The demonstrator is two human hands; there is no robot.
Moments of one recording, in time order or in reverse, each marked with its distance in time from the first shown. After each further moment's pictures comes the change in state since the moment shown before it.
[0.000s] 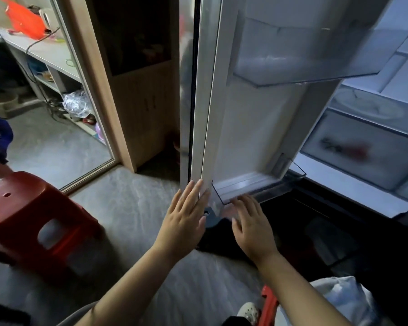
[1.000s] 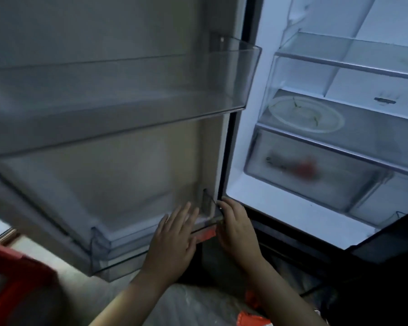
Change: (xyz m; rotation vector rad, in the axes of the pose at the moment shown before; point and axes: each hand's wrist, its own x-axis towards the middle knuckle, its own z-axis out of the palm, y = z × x) left_hand 0.189 0.122 0.117 0.080 -0.233 -0.020; right_hand 0.079 0.214 -0.065 0.114 0.111 0.085
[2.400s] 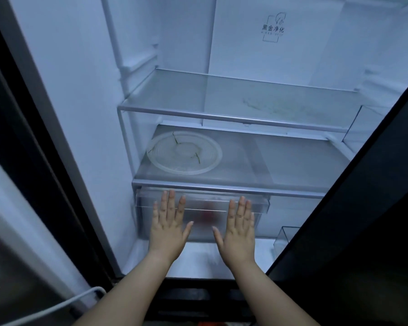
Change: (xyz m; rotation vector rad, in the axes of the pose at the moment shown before) left_hand 0.290 0.158 0.112 -0.031 0.271 0.381; right_hand 0.028 0.231 -0.104 -0.652 0.088 0.731
